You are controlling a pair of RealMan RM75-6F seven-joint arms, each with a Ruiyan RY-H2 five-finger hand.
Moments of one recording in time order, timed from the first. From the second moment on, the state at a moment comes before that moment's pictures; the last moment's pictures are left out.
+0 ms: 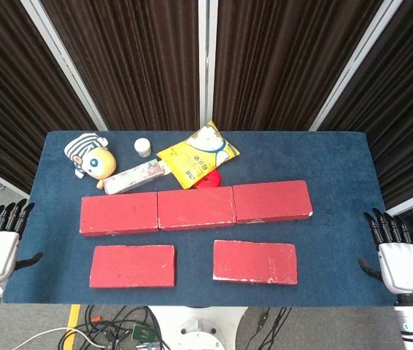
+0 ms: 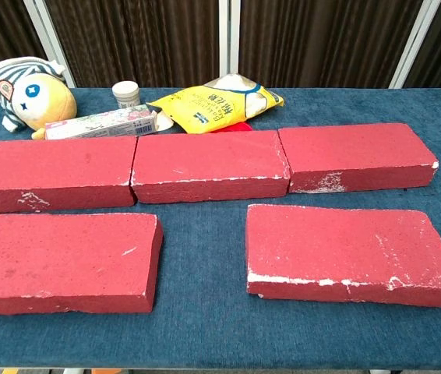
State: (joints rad) left arm -0.12 -1.19 -0.05 -1.55 1.48 1.47 0.12; right arm 0.08 -1.16 0.05 -1.61 -1.51 1.48 -0.14
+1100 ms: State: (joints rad) left arm -0.18 -1.20 0.05 -1.70 1.55 1.26 0.04; right arm 0.08 -1.13 0.06 -1.62 -1.51 1.48 -0.13
